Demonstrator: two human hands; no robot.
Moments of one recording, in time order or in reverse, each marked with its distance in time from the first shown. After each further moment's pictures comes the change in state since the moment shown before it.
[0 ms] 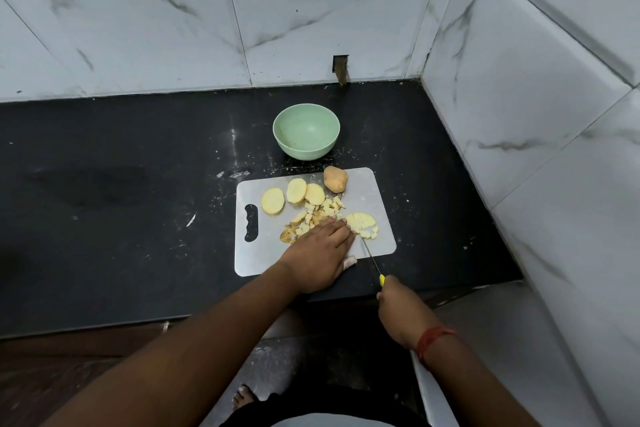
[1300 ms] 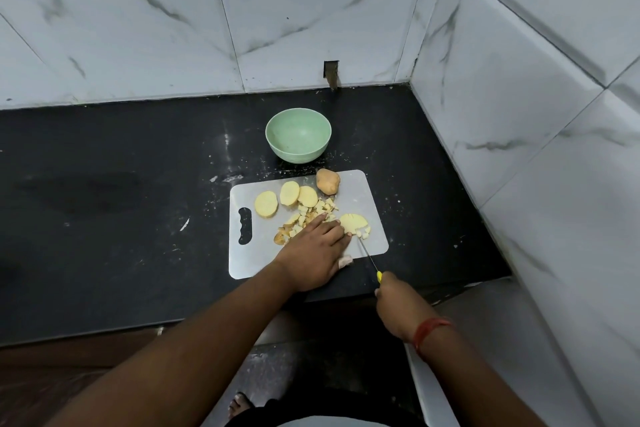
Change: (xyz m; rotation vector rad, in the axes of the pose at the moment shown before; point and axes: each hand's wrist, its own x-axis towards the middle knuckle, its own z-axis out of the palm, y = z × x) left_hand 0.003 -0.001 -0.005 0.057 0.036 0.042; right_hand 0.002 0.006 -0.007 0.026 -0.003 0.015
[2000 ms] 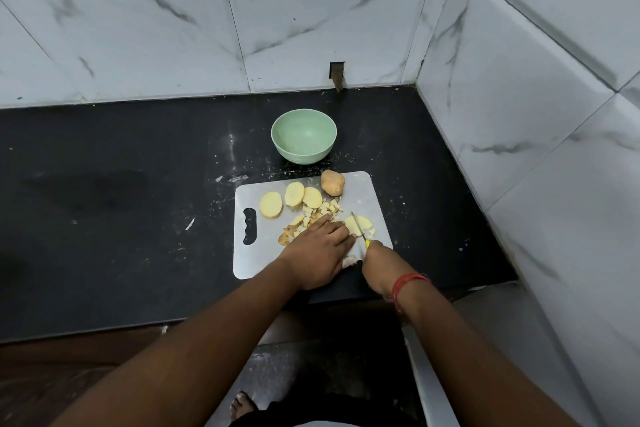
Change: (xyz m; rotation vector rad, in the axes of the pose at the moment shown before) left_hand 0.002 -0.005 -0.005 -0.042 -0.066 0.018; right_hand 0.033 -0.052 -0.030 -0.090 0.005 0.018
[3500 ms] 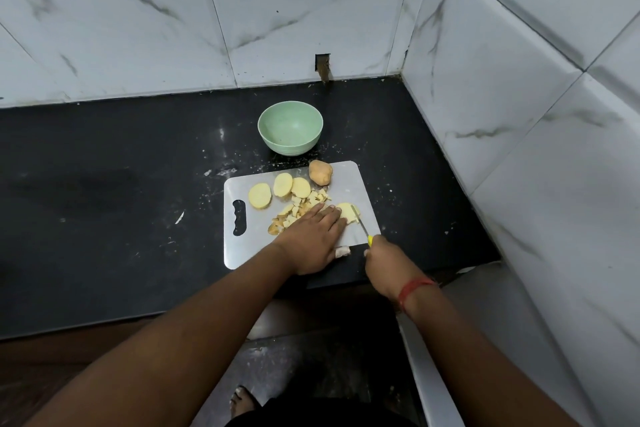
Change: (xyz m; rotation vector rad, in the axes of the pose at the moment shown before) left_hand 0.009 0.013 -0.032 -0.034 -0.269 -0.078; right_hand -0.026 0.031 0.007 0.121 0.132 -0.040
